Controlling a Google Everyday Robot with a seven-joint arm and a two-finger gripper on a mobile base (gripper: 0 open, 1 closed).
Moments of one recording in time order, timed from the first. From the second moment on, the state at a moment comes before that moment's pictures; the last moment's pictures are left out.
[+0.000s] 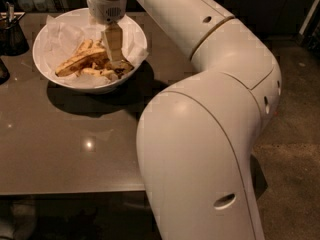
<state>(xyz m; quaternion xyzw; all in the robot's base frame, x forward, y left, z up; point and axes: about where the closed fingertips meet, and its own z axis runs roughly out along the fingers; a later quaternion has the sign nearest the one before) 0.698 0.135 0.930 -0.85 0.50 -0.04 0.17</state>
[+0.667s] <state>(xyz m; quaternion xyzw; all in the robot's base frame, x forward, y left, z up) 0.698 0.137 0.920 -0.85 0.50 -0.03 0.16</state>
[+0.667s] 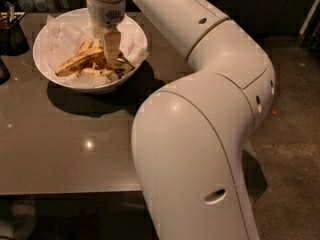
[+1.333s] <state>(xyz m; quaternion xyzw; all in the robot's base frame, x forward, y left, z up) 0.703 0.142 0.913 -0.86 0.49 -0.02 0.15</state>
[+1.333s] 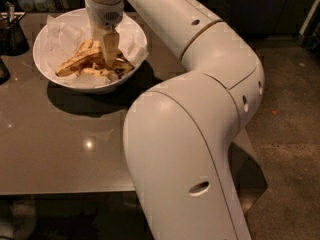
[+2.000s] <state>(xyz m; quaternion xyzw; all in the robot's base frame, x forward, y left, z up) 0.708 0.145 0.904 -0.86 0.49 -0.01 0.15</state>
